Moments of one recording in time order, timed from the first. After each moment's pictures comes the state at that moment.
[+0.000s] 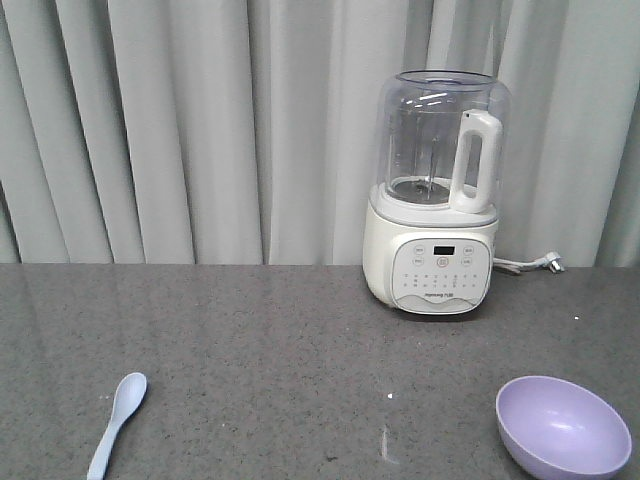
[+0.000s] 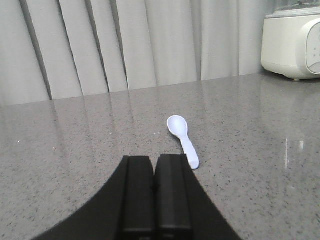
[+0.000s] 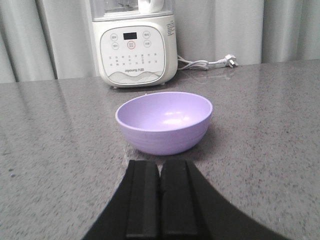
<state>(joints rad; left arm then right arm) -0.11 -0.01 0.03 -0.09 0.08 0.15 0.03 -0.01 0.03 -0.05 0.15 0.14</state>
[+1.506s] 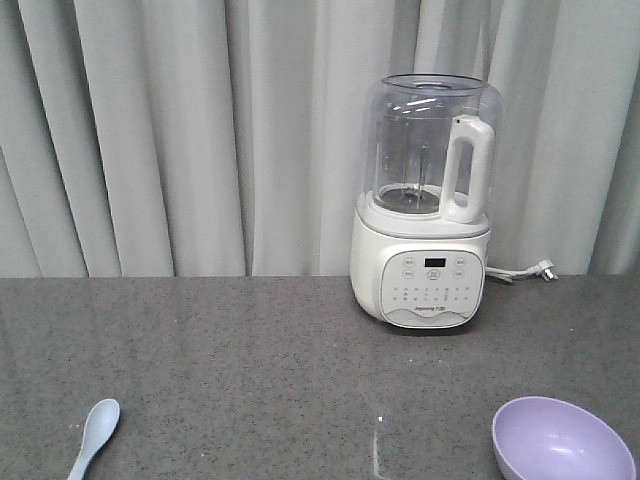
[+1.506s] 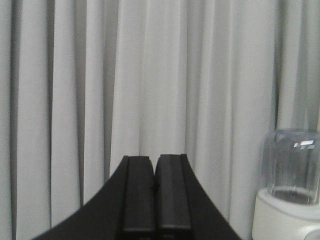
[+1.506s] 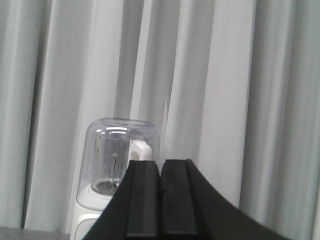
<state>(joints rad) -0.11 0.64 -0.80 -0.10 0.00 0.00 0.03 0.54 -0.75 -0.08 0.06 -0.03</state>
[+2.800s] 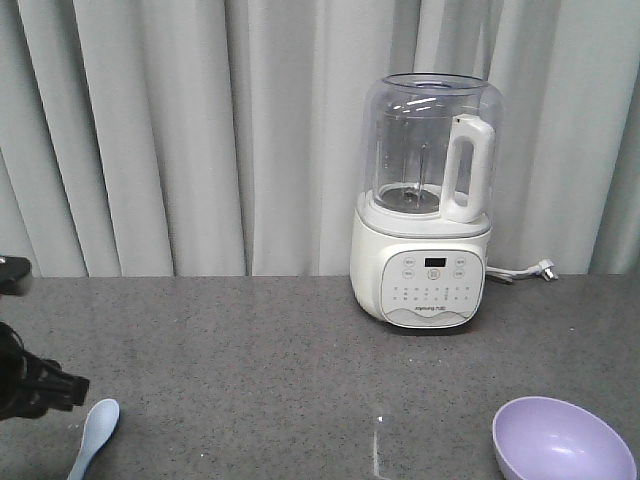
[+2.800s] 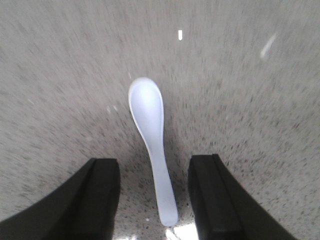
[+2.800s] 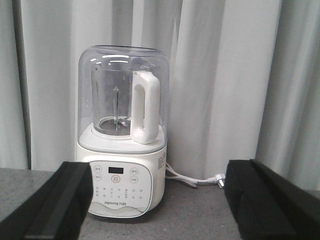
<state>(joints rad) -0.14 1.40 -1.13 -0.08 0.77 0.05 0.03 0.77 -0.77 -0.07 0.06 0.01</state>
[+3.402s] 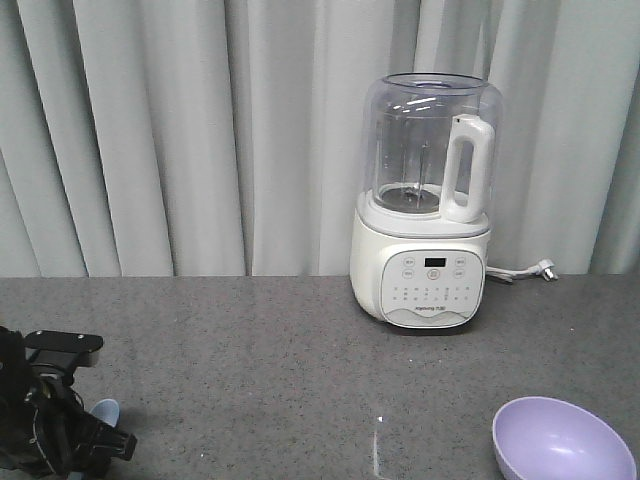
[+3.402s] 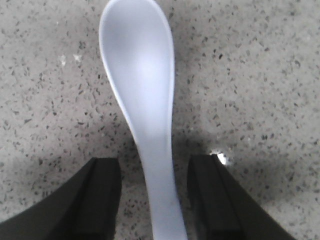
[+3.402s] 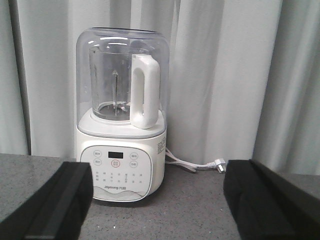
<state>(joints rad) -0.18 1.70 -1.15 -0.01 0.74 -0.05 0.03 0.77 -0.77 -0.07 0.11 0.01</state>
